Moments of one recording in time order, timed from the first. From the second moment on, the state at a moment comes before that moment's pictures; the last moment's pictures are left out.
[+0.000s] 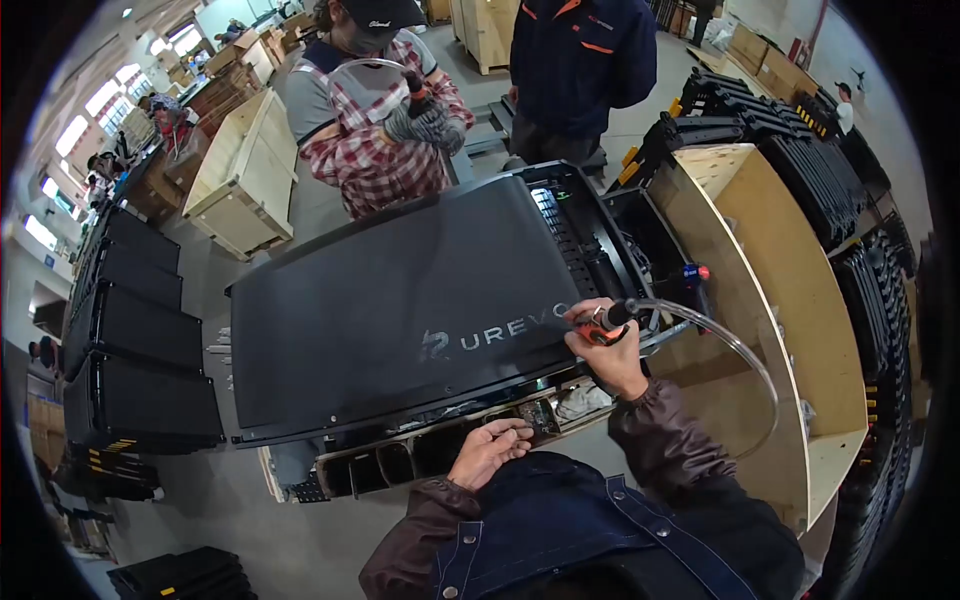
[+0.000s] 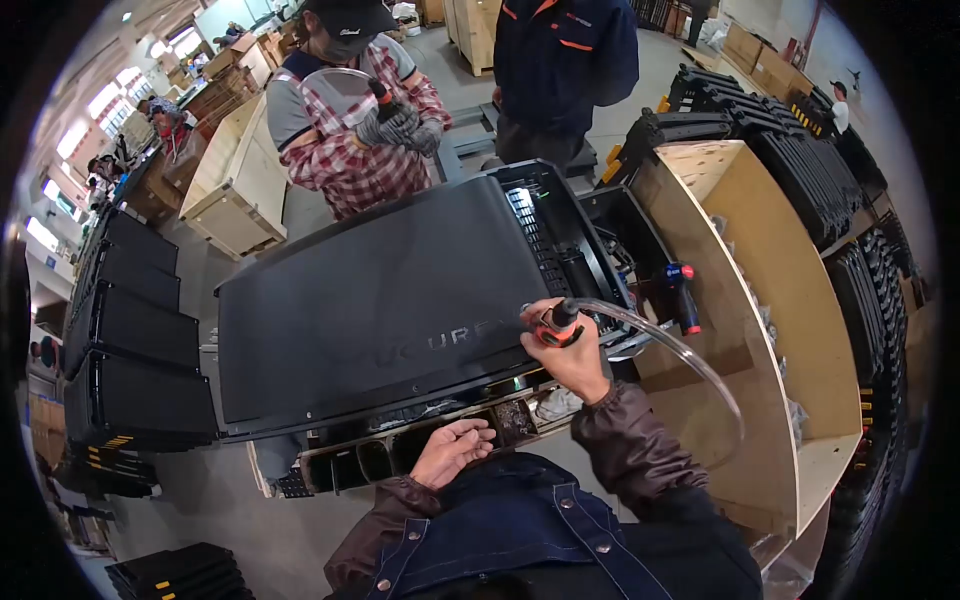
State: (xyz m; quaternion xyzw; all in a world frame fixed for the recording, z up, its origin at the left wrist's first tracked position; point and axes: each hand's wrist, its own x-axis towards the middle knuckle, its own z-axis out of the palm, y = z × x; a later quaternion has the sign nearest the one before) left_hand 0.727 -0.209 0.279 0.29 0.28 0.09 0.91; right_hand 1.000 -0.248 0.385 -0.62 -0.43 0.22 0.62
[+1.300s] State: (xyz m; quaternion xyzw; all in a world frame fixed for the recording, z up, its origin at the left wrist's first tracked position) left_hand 0.657 -0.192 0.285 0.55 0.40 0.43 0.59; right_hand 0.858 -0.218 0.342 -0.35 0.02 0.47 0.81
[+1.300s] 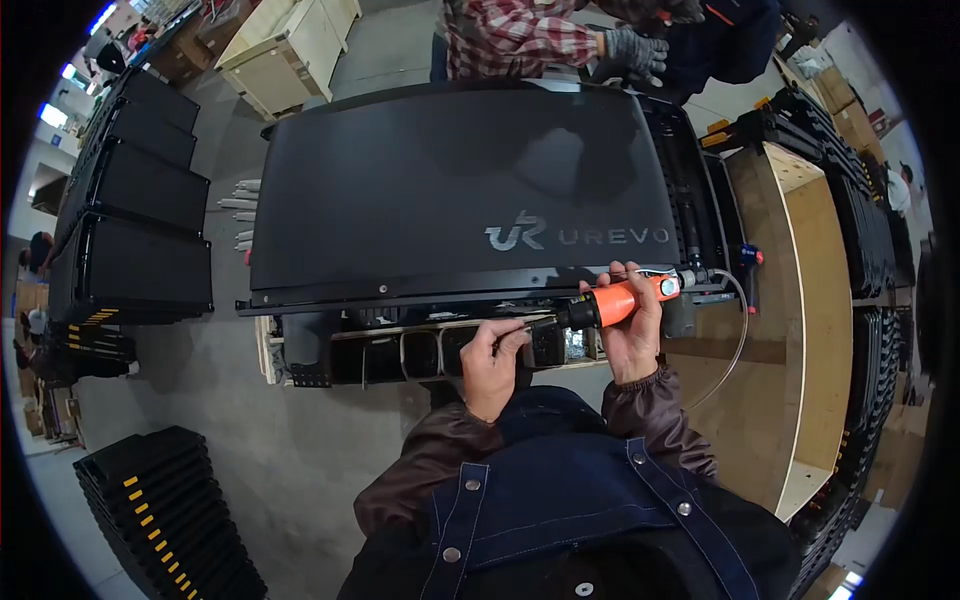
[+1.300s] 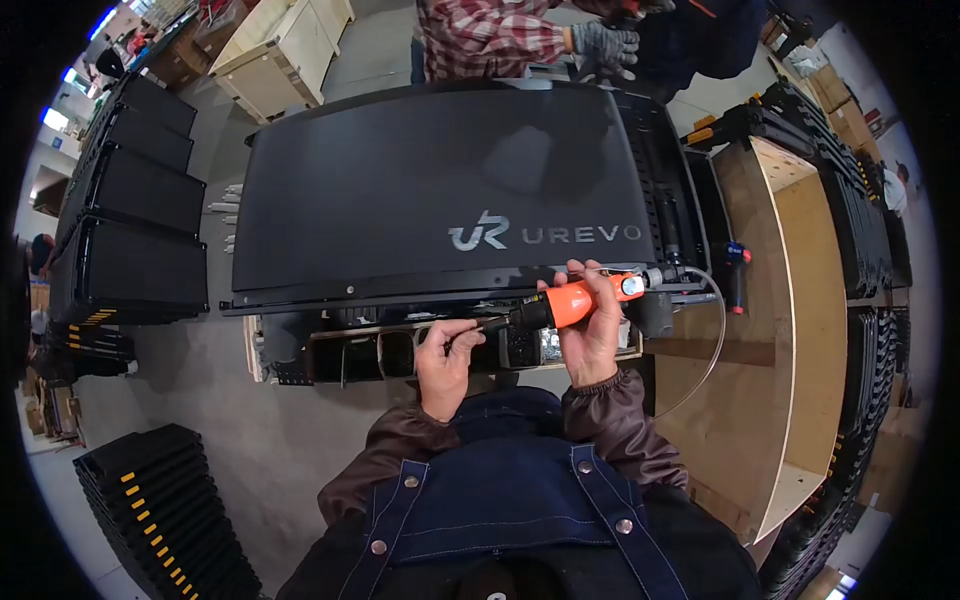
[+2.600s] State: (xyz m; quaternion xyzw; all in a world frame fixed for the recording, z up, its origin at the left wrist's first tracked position) left_hand 0.529 -0.064 0.233 -0.21 0.12 0.27 0.93; right_hand 0.642 -0.073 0.357 -0.50 -0.54 0.32 0.60
